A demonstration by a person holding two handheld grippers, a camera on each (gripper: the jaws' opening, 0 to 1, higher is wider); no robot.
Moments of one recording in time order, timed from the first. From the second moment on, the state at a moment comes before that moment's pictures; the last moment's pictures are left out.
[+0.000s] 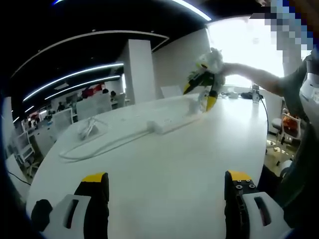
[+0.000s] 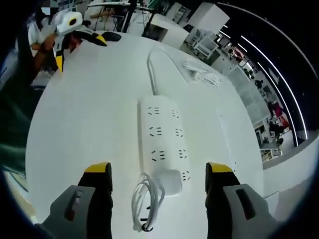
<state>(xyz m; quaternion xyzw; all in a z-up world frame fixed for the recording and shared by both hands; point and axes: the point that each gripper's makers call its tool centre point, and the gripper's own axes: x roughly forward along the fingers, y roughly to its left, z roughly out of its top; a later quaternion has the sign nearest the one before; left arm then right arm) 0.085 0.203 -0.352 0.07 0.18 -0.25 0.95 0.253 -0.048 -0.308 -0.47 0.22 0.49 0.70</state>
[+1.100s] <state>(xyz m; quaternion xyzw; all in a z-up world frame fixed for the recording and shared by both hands) 0.083 0.194 -0.351 0.08 0.19 -0.25 0.95 0.241 -0.055 -0.303 -0.45 0.19 0.50 0.72</state>
